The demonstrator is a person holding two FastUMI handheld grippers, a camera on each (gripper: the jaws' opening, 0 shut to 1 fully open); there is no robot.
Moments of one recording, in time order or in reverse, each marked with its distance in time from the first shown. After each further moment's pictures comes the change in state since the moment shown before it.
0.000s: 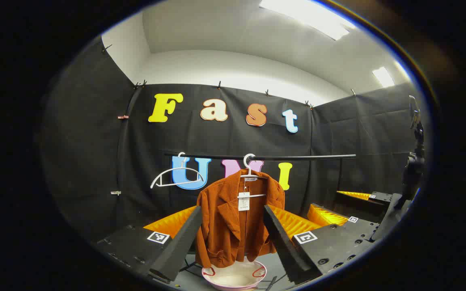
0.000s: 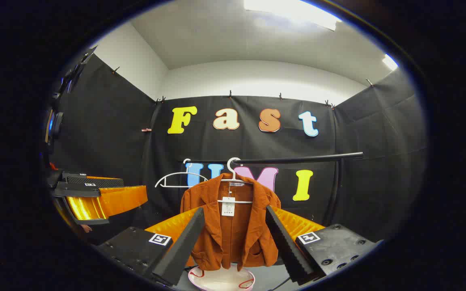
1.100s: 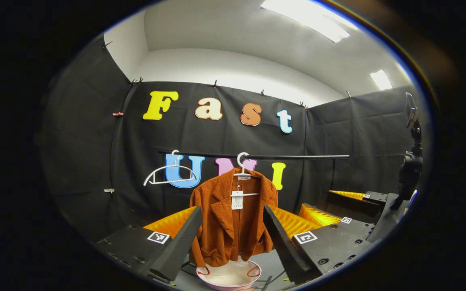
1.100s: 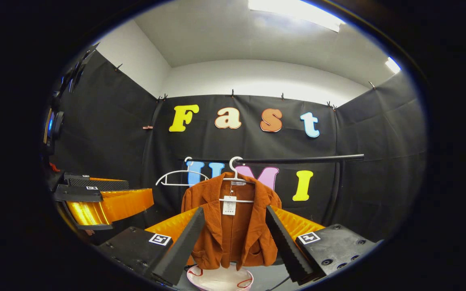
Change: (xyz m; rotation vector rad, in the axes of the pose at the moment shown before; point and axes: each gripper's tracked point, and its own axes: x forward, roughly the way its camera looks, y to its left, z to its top) left arm -0.001 -0.005 -0.008 -0.023 0.012 -0.058; right arm -0.004 0.010 -0.004 -0.034 0.017 -0.004
